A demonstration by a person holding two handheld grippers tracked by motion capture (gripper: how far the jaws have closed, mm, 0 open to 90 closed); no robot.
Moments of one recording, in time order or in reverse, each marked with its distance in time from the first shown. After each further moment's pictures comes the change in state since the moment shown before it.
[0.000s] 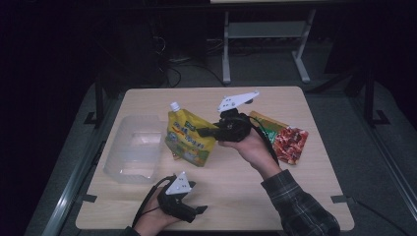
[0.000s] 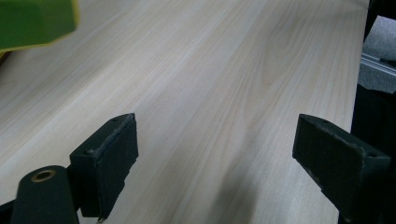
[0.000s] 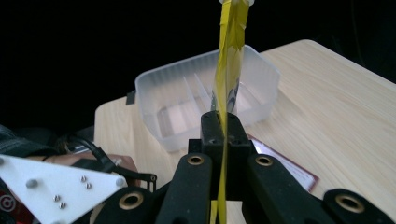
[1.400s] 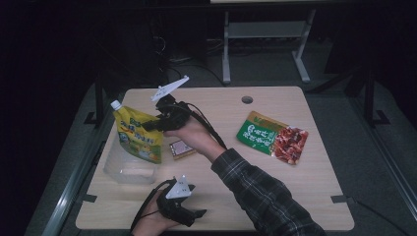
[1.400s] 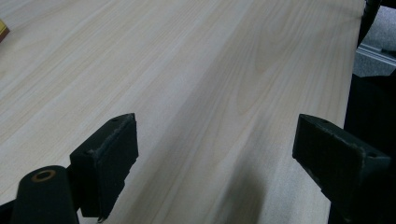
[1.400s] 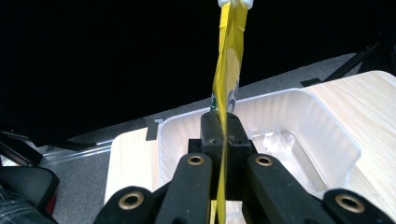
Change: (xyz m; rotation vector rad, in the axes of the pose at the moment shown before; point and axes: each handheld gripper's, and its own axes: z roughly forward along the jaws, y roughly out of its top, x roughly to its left) left arm -0.006 -0.004 0.000 0.026 -0.009 0.022; right arm 0.027 0.079 0.115 0.059 0.117 -0.060
